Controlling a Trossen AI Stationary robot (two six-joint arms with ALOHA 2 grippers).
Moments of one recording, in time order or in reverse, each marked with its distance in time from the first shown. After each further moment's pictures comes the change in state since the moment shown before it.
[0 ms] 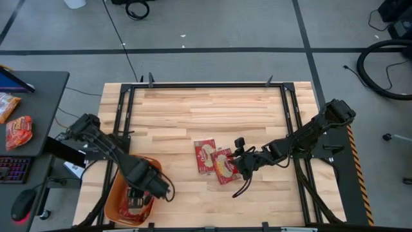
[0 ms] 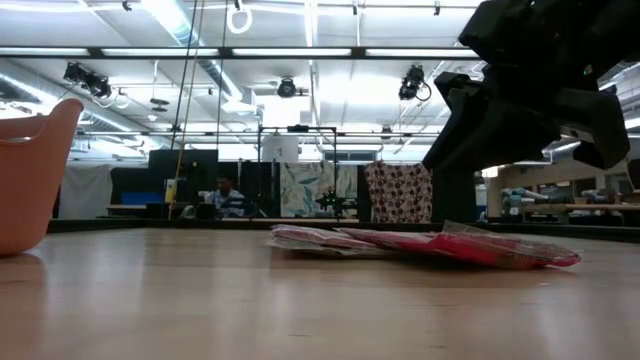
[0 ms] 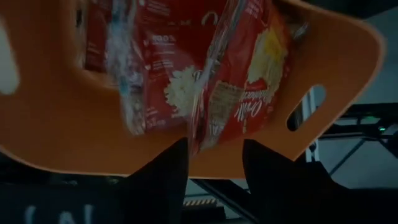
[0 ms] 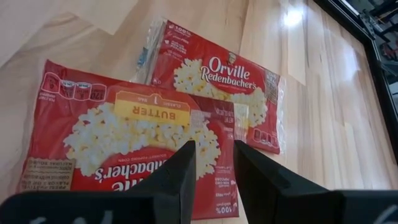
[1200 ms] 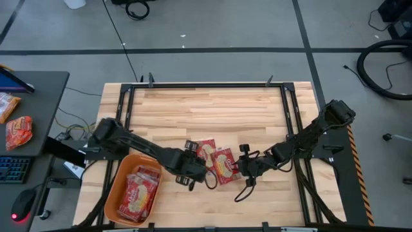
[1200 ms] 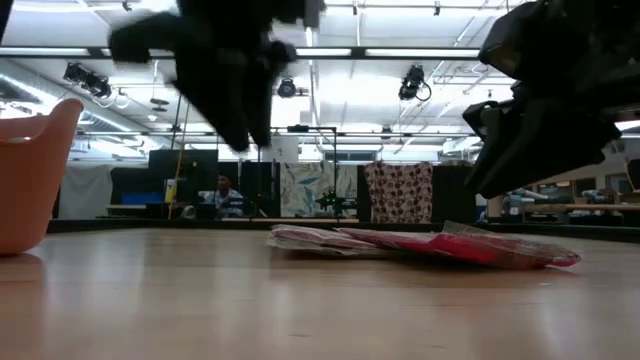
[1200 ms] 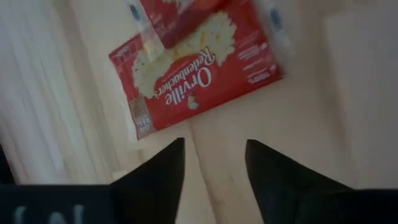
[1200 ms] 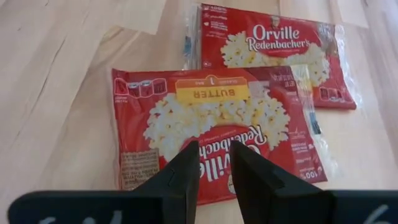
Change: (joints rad) left arm 0.271 0.237 0.000 0.584 -0.749 0.615; right arm 0.071 0.009 -0.029 -0.035 -0.078 0.371
